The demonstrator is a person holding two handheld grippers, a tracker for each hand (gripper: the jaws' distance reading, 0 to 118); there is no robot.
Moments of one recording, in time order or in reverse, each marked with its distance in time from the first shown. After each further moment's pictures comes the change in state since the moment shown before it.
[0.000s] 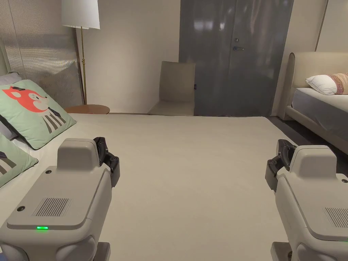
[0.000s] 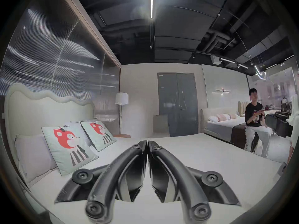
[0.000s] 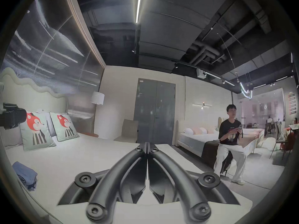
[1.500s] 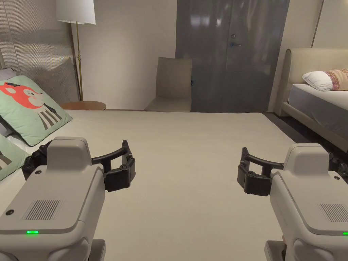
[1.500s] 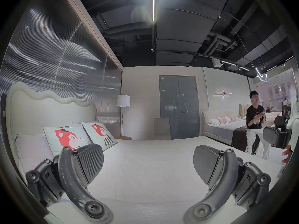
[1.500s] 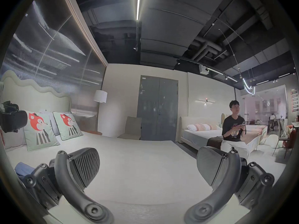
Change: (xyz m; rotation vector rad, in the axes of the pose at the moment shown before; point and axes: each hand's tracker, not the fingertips) left arm -0.001 0.001 0.008 0.031 0.014 0.010; right arm 0.001 -0.003 0.001 -0.033 0.032 -0.022
